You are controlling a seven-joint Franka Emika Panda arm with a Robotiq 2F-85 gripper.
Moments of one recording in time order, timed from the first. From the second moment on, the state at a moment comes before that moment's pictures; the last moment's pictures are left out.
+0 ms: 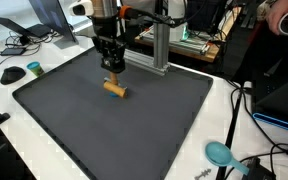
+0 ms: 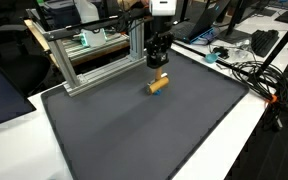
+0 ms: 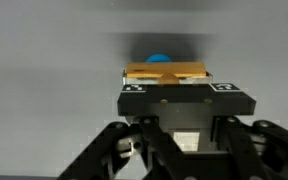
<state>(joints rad) 0.01 0.25 0.02 -2.09 -0.09 2.45 0.08</state>
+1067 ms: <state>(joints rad) 0.01 0.26 0.02 -2.08 -0.09 2.42 0.07</state>
